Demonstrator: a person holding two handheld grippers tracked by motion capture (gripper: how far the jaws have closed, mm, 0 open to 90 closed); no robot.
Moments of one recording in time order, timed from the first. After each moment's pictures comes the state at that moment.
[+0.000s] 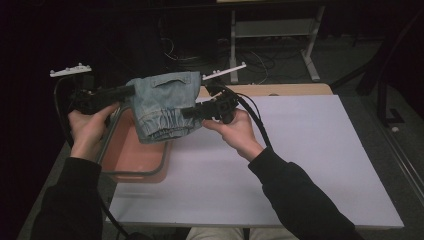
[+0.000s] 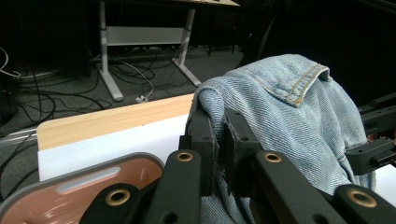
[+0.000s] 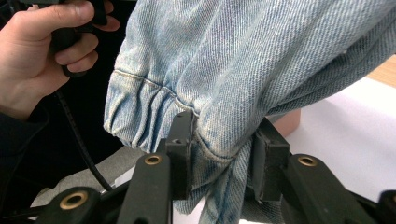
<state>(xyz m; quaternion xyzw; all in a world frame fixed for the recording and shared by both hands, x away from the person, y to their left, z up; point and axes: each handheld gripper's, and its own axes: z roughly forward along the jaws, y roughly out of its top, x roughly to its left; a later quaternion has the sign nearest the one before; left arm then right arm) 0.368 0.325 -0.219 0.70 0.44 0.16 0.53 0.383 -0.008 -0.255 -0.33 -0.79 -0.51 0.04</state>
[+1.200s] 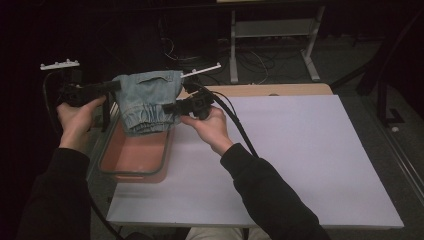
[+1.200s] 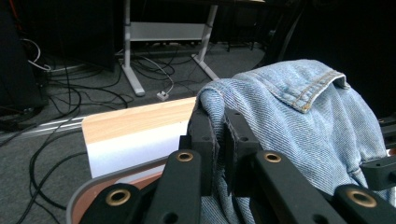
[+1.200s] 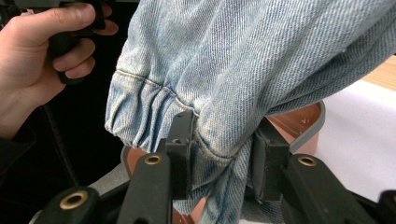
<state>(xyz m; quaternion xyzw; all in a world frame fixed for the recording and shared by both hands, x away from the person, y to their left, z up) 0.400 0.369 -0.228 0.70 0.46 0.18 0.51 0.409 0.046 -0.270 -0.35 -0.78 -0.52 0.04</state>
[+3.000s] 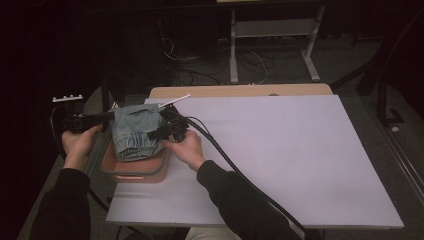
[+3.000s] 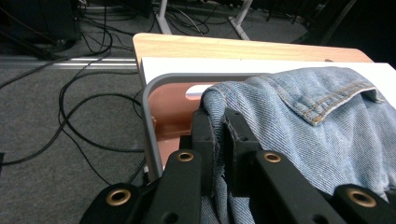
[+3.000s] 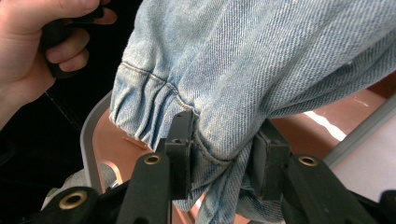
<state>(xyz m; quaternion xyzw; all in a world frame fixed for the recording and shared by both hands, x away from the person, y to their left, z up) 0.407 0.425 -0.333 0.68 0.55 0.15 0.45 0.417 0.122 -0.363 -0.38 -0.80 -0.46 0.09</state>
